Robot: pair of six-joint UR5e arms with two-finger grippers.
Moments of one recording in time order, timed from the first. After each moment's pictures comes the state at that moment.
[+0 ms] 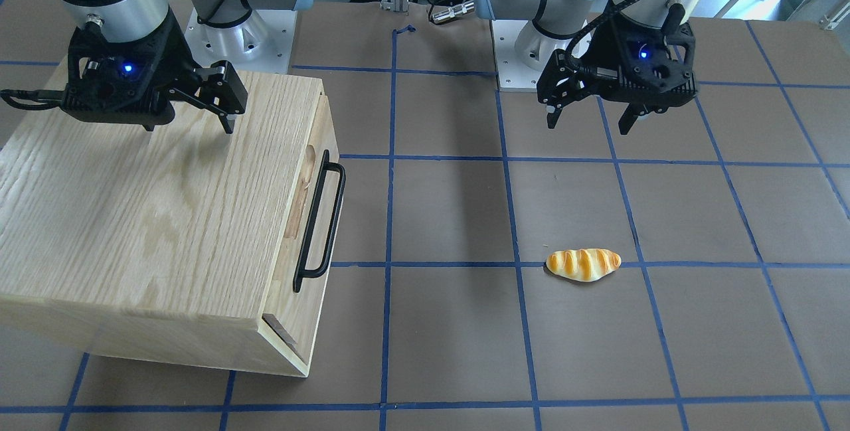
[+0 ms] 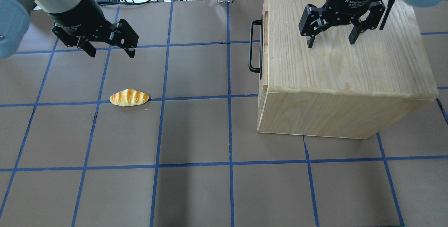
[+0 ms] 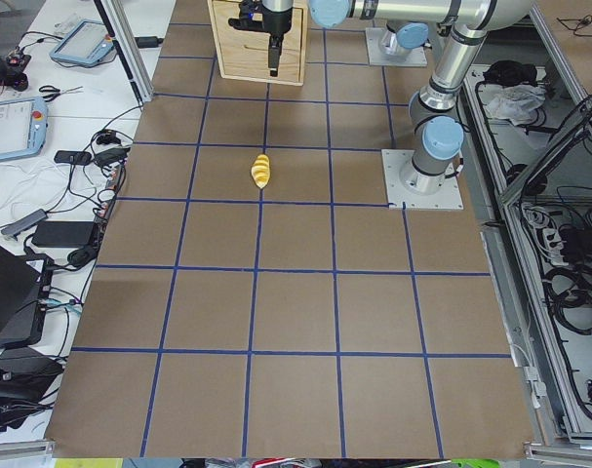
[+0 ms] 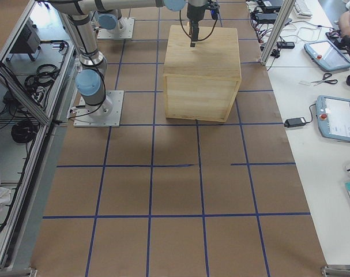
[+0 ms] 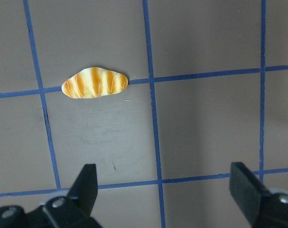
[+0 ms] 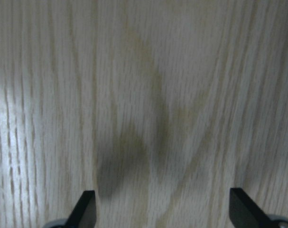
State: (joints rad) left arm -1.55 -1.56 -1.55 -1.54 1.57 0.10; right arm 1.60 -1.49 1.43 -1.47 -1.61 0.02
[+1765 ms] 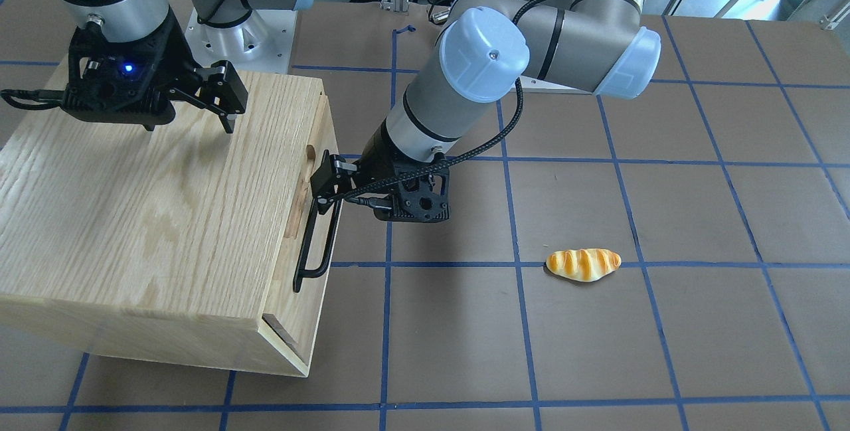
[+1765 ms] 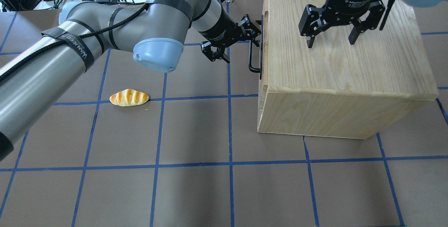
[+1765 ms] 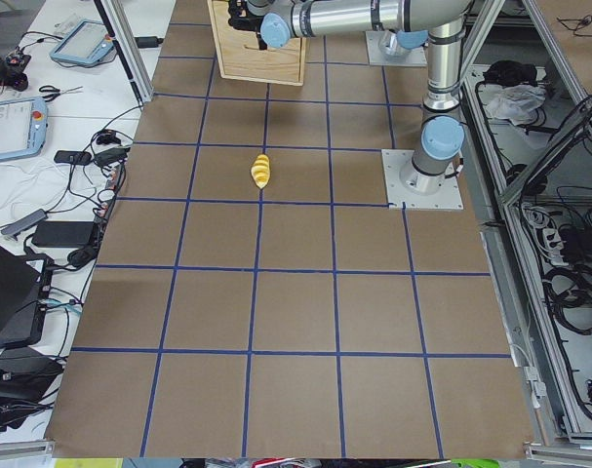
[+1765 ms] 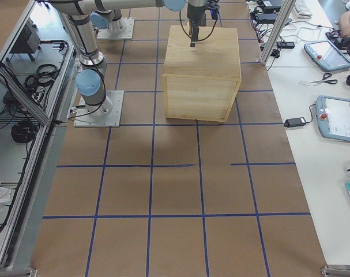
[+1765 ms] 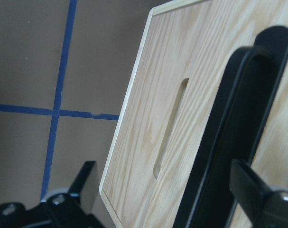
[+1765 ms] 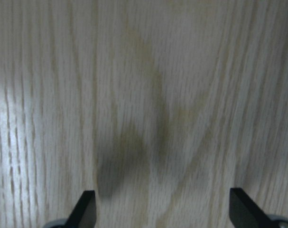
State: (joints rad) left arm -1.86 -1.91 -1.55 -1.04 1.14 -0.56; right arm 1.60 -1.49 1.43 -1.47 -1.61 0.02
